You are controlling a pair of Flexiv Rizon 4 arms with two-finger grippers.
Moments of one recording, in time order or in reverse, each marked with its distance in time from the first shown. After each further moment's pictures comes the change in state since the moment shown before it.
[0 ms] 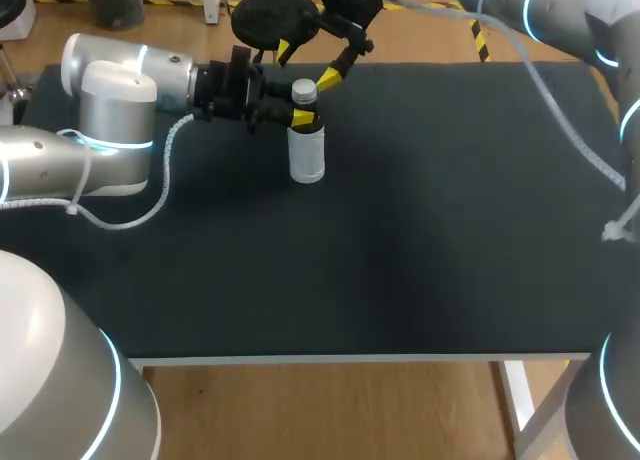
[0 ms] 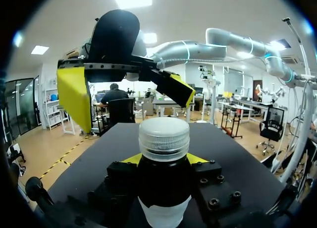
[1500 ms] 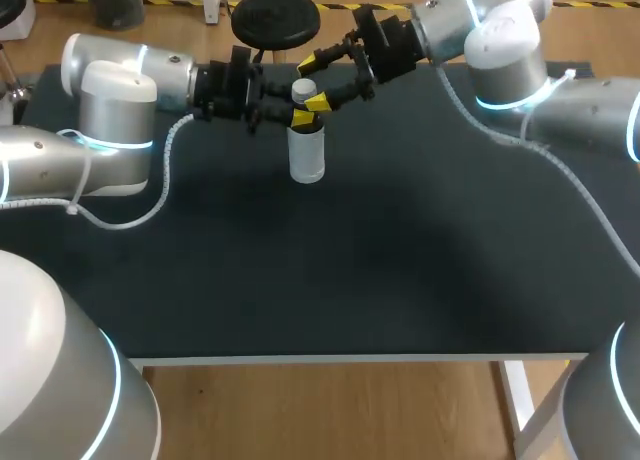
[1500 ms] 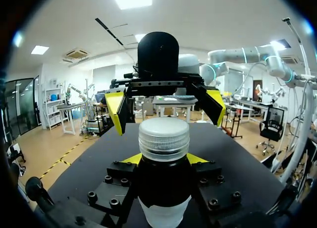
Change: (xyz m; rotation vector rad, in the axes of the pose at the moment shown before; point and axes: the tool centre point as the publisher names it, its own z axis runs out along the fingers) left arm 0.000 0.000 0.000 0.000 0.000 0.000; right arm 0.016 -0.008 0.012 -0.106 -0.596 0.282
